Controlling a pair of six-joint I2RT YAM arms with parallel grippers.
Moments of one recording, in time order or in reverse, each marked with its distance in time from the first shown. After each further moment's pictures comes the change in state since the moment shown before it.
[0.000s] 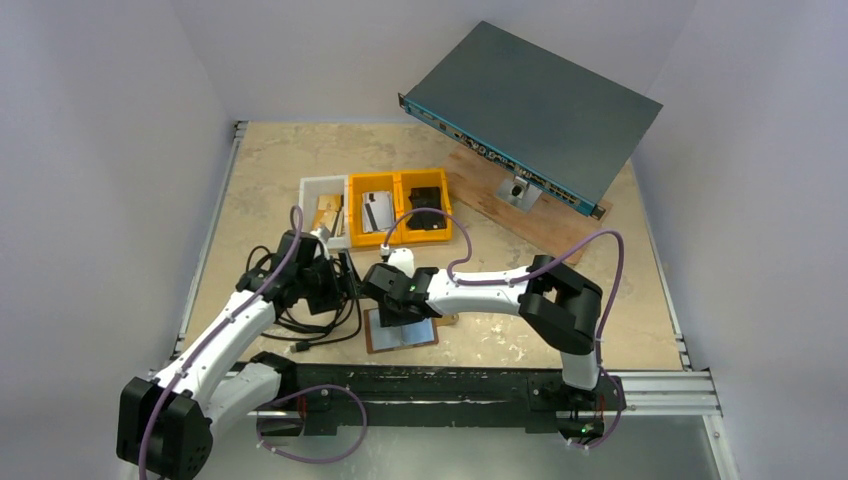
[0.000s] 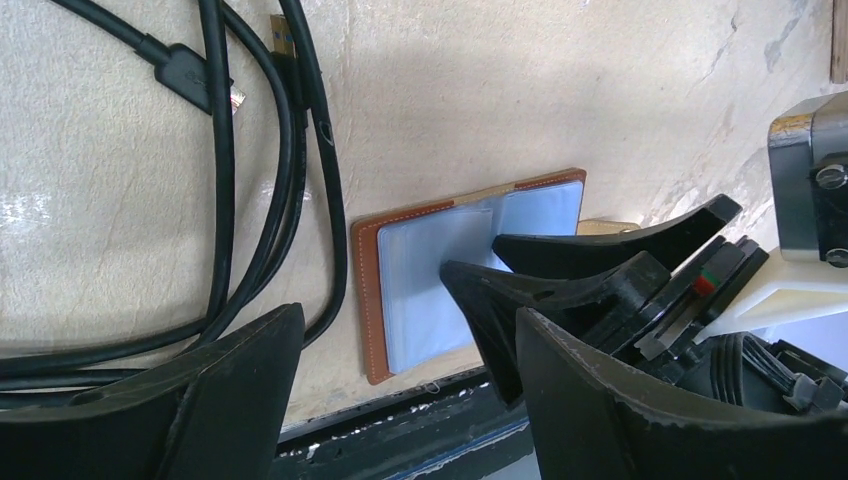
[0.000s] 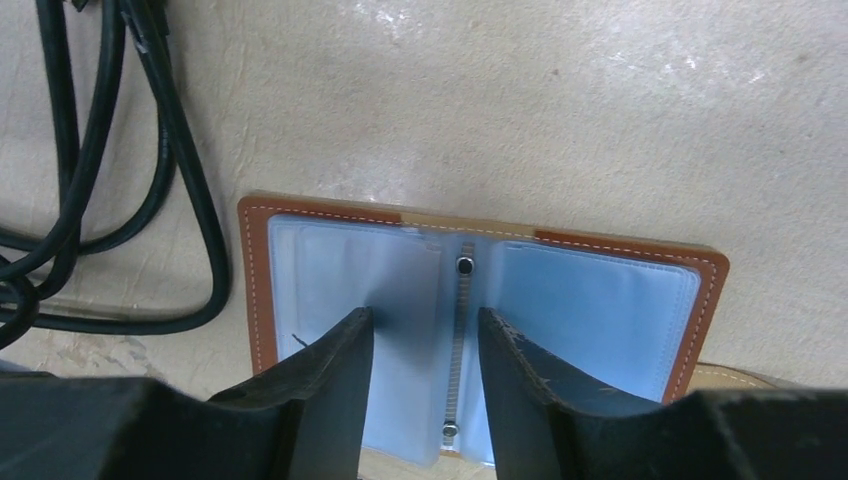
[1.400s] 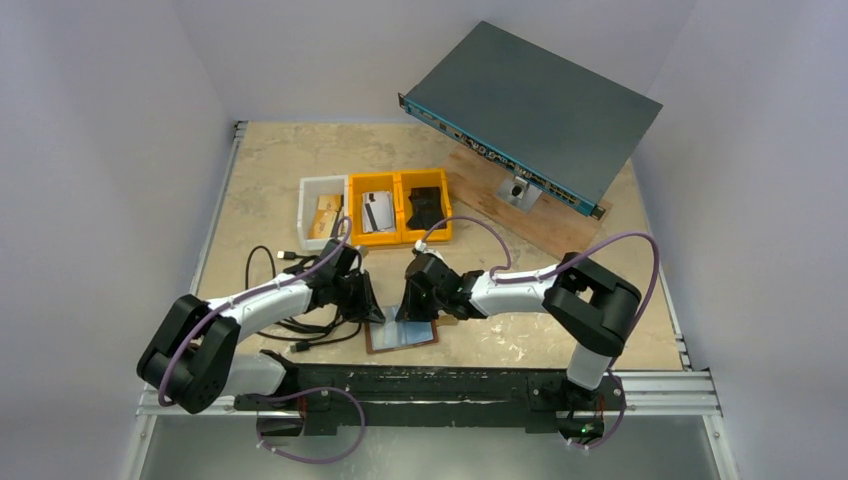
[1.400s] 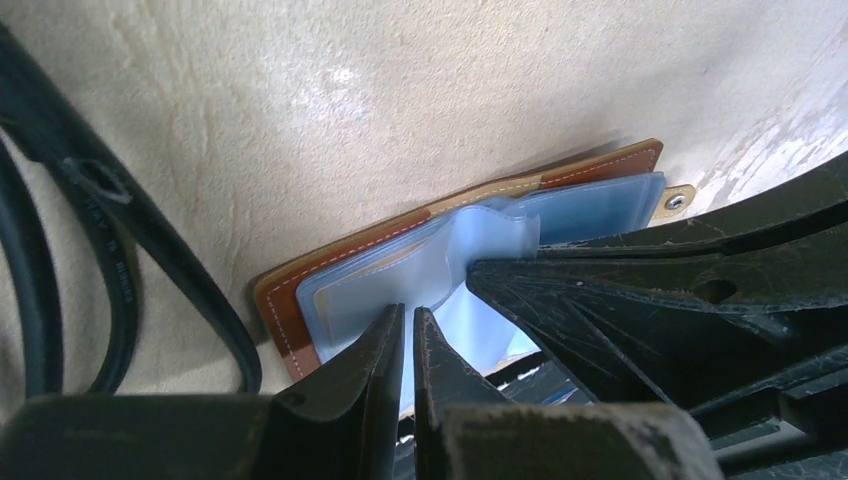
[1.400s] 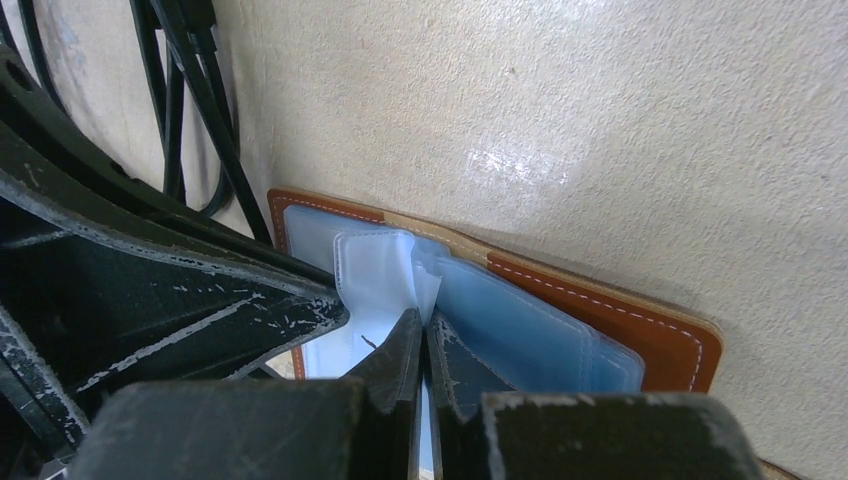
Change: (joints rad) left arm -0.193 0.348 -0.073 0.290 0.067 -0.089; right arm -0.153 -0.160 -0.401 0.508 -0.323 0.063
